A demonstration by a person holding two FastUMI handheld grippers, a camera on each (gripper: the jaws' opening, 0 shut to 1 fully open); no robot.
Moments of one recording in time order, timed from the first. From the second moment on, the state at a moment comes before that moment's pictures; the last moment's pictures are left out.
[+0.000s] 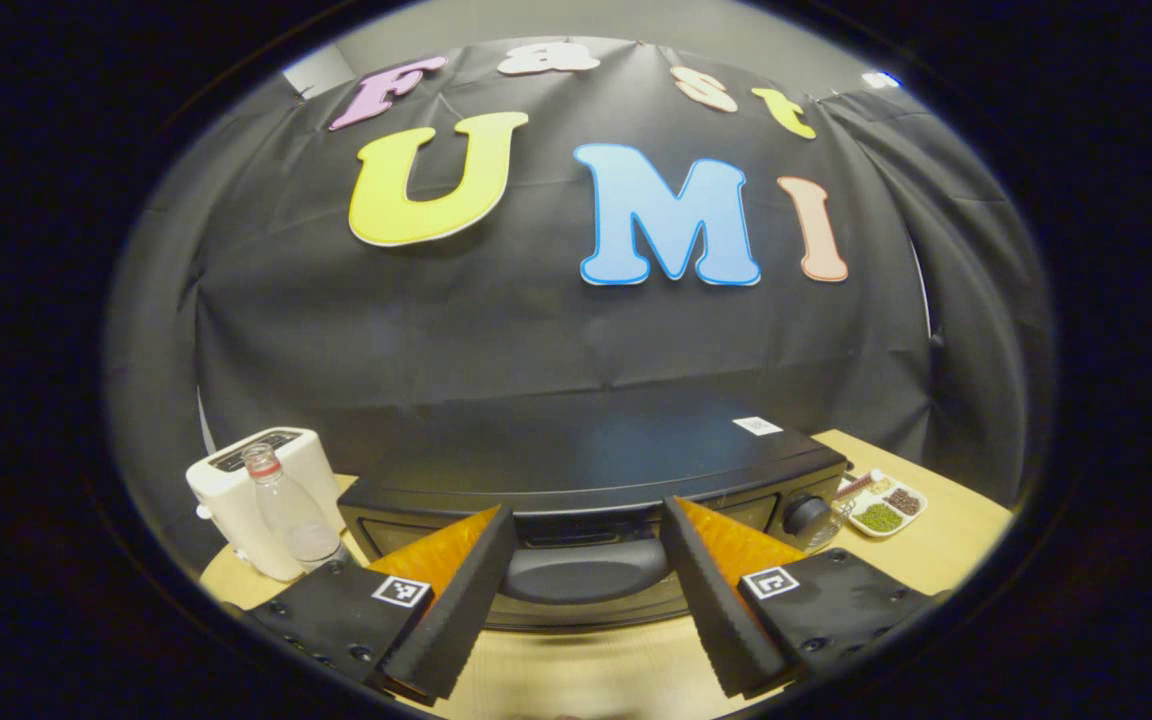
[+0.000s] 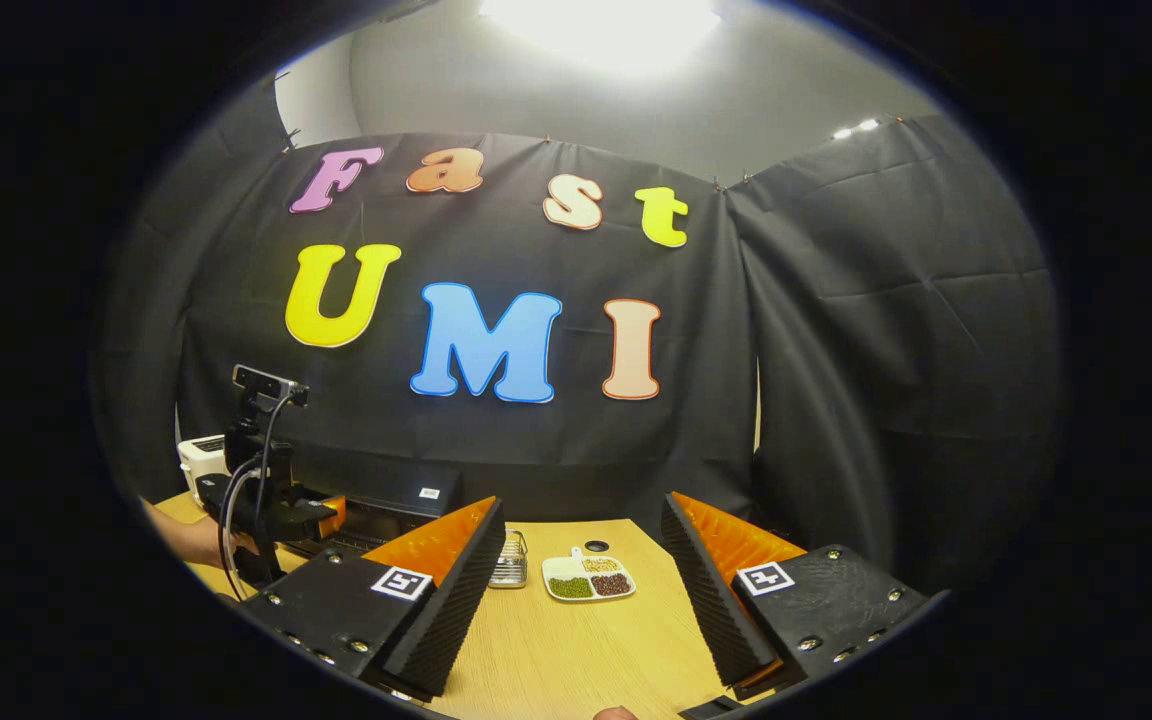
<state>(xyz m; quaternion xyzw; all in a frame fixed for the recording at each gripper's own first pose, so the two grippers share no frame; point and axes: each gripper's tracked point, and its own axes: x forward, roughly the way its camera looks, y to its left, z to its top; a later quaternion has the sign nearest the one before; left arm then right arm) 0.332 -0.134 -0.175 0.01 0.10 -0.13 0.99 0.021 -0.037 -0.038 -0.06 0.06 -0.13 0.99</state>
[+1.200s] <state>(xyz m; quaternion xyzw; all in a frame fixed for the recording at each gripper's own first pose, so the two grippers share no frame) 0.238 -0.128 -0.222 0.02 0.16 -0.11 0.98 0.010 -0.035 -0.045 -0.04 0.06 -0.08 0.99</state>
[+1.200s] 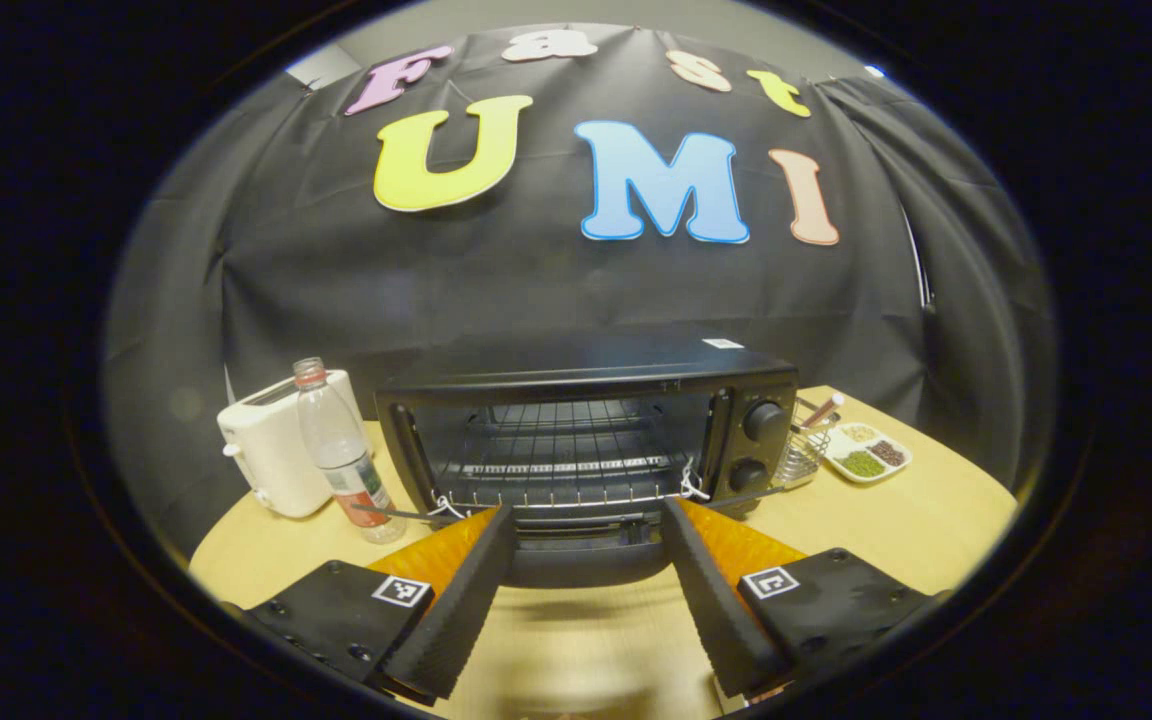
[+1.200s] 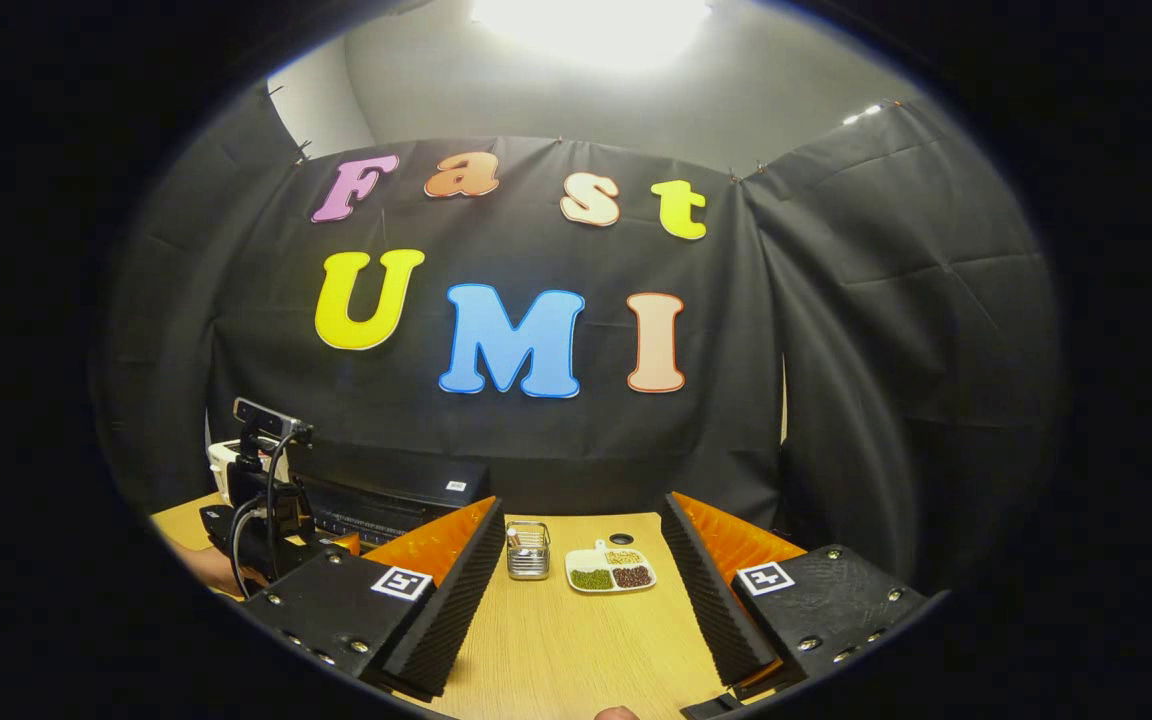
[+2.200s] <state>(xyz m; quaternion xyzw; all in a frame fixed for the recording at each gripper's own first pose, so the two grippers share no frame) 0.194 -0.113 -0.293 0.00 0.24 -0.10 0.97 -0.004 -0.027 -0.058 -0.06 0.09 -0.05 0.99</state>
